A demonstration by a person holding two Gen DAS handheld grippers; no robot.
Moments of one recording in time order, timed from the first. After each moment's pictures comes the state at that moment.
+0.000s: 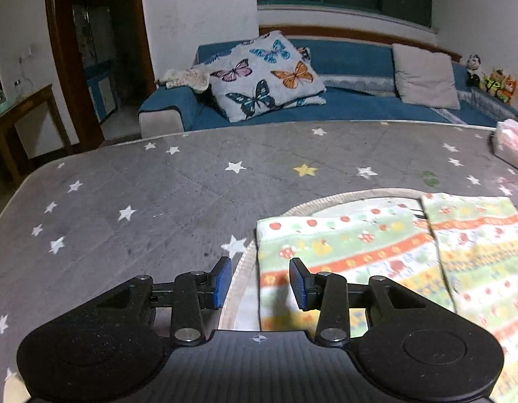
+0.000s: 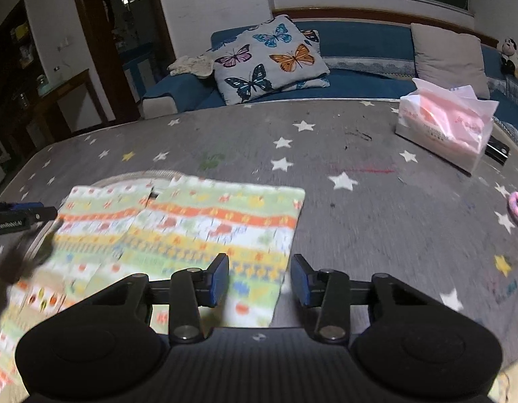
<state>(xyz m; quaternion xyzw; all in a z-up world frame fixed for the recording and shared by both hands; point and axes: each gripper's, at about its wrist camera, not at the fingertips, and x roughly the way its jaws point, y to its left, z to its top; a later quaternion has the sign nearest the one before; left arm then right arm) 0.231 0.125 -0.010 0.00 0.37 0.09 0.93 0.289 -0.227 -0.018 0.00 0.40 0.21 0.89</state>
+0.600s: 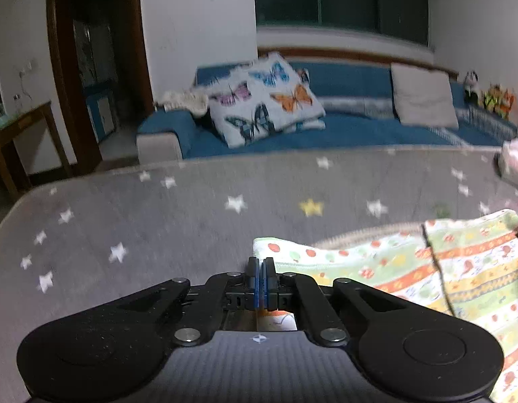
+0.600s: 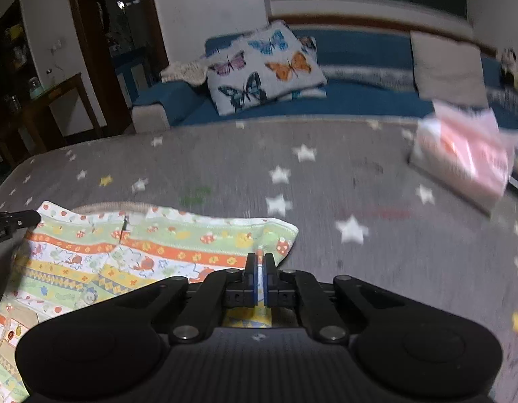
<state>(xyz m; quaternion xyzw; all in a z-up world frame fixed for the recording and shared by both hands) 0.252 0.128 -0.005 0.00 0.31 0.08 0.95 0.335 -0.202 -0.018 -0.02 0.37 0.20 0.91</state>
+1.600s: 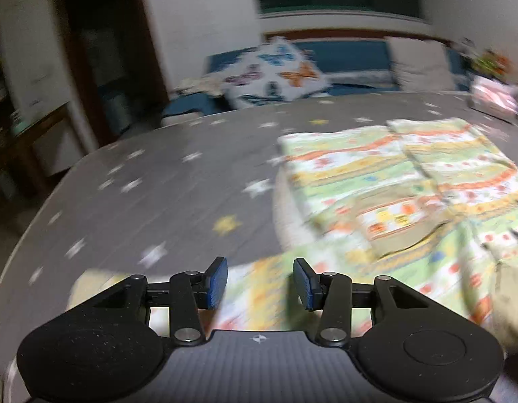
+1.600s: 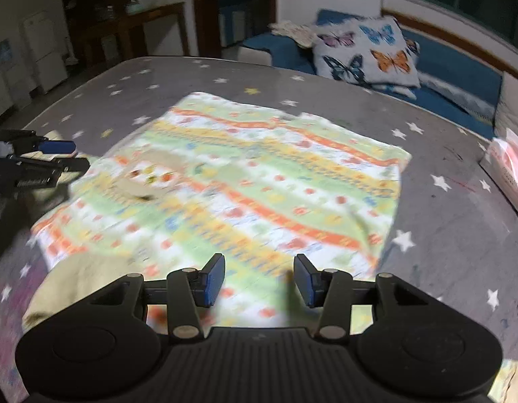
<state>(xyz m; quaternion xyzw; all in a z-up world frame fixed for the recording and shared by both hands) 0.074 0.134 -0.013 0.04 0.35 0.13 0.93 0.170 -0.166 -0.002 -0.15 0.39 0.35 0.84</state>
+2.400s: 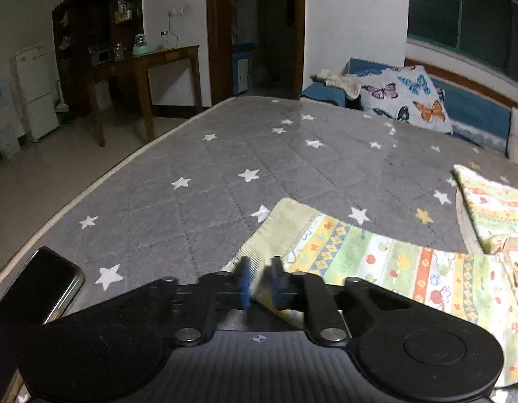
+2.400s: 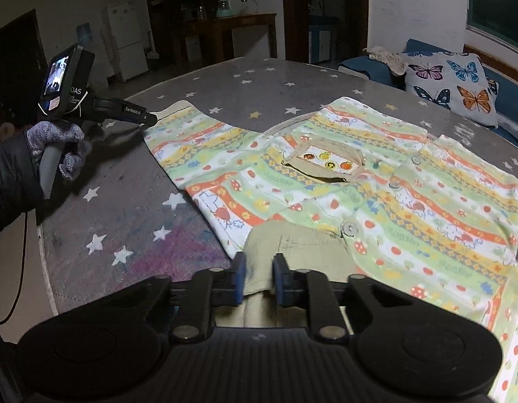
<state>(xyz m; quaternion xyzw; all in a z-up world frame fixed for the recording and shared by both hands) 0.006 0.244 -0.017 -0.10 0.31 0.30 0.90 0.063 -0.108 -0.013 -0.16 0.35 0.47 0.79</state>
